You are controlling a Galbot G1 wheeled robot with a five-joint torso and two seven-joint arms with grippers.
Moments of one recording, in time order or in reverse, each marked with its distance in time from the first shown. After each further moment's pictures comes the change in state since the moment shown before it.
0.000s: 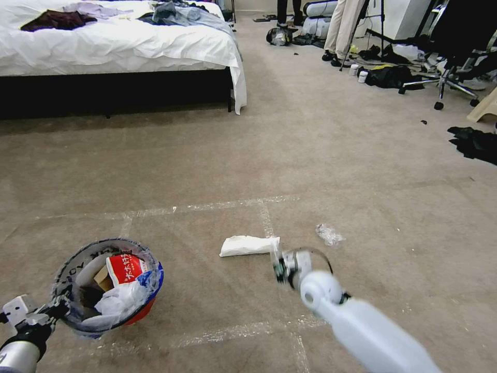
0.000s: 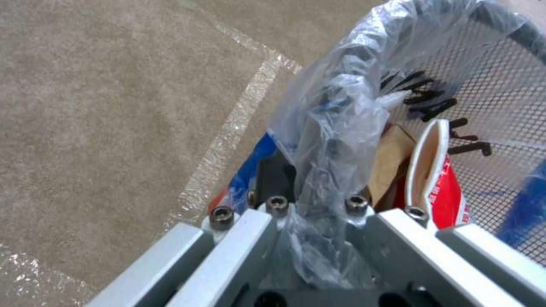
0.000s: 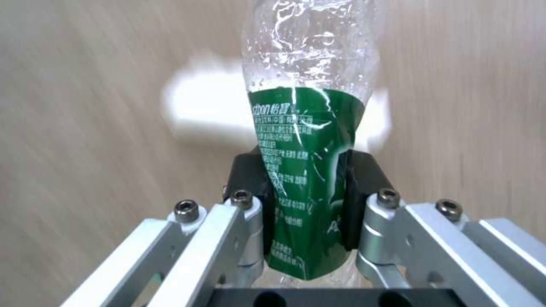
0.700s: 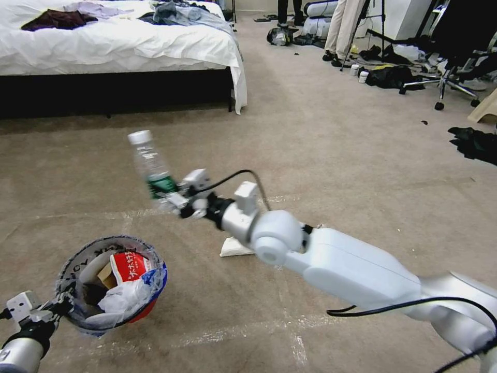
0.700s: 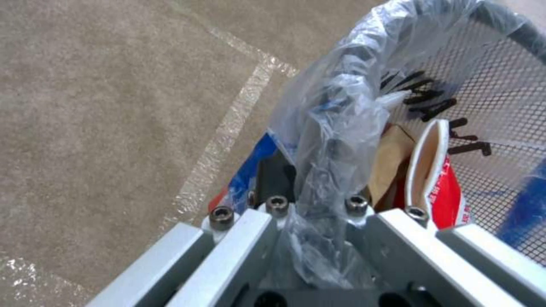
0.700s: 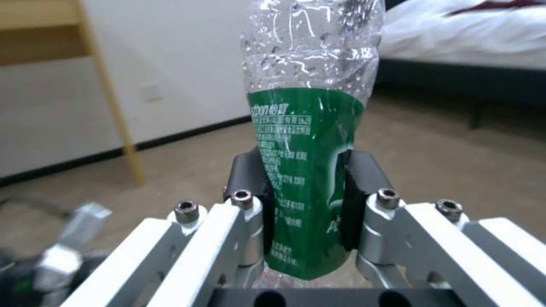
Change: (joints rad) left arm 0.004 -0.007 0.007 -0.039 0.010 0.013 -0.010; right arm 0.593 0.118 -0.542 0.172 0.109 0.435 -0.311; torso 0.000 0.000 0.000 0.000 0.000
